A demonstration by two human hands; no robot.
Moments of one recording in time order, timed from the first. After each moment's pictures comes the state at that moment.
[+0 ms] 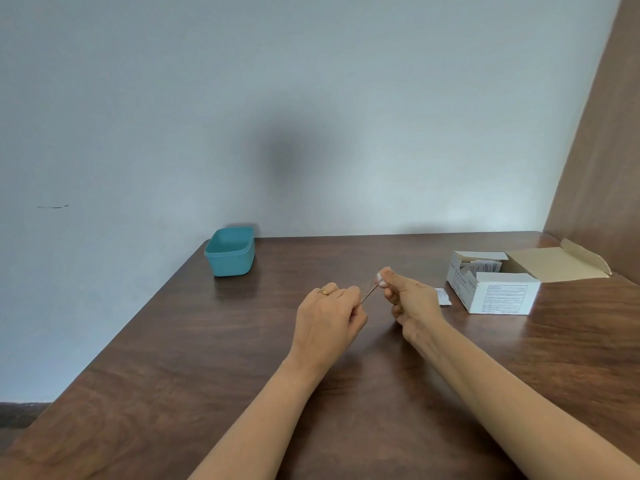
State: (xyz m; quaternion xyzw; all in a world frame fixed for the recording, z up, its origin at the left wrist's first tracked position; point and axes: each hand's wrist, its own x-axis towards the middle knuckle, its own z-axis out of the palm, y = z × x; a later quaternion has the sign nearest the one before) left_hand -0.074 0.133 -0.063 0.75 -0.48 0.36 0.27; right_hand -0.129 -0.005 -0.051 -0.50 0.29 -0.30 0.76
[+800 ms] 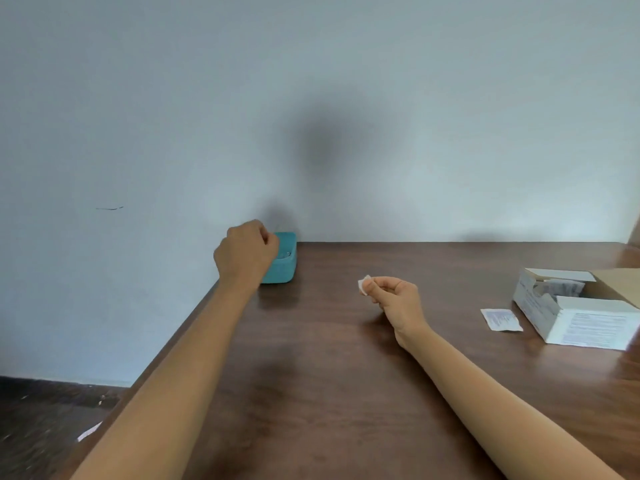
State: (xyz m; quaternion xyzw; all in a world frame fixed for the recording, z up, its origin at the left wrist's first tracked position) left_hand 0.077 0.223 0.028 0.91 -0.15 0.26 0.28; right_hand -0.039 0.030 -0.069 -0.62 0.16 -0.29 0.71
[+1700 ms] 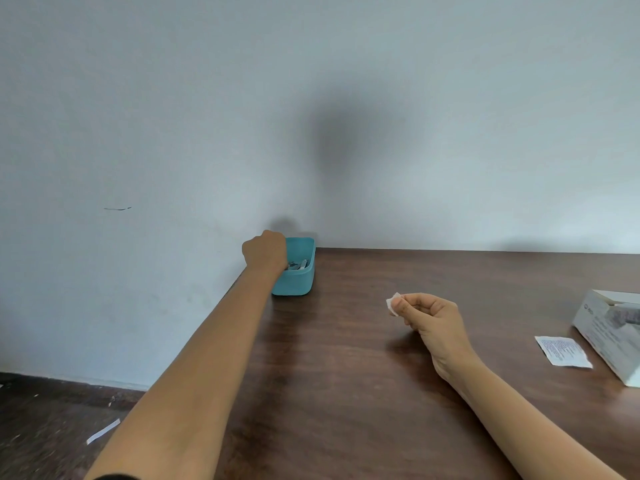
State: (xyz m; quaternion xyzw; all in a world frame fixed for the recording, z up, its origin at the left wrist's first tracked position) left_hand 0.185 0.193 0.005 0.98 -0.15 0.12 -0.03; right_hand -0.026 0.021 -0.078 -0.63 0.13 -0.30 0.71
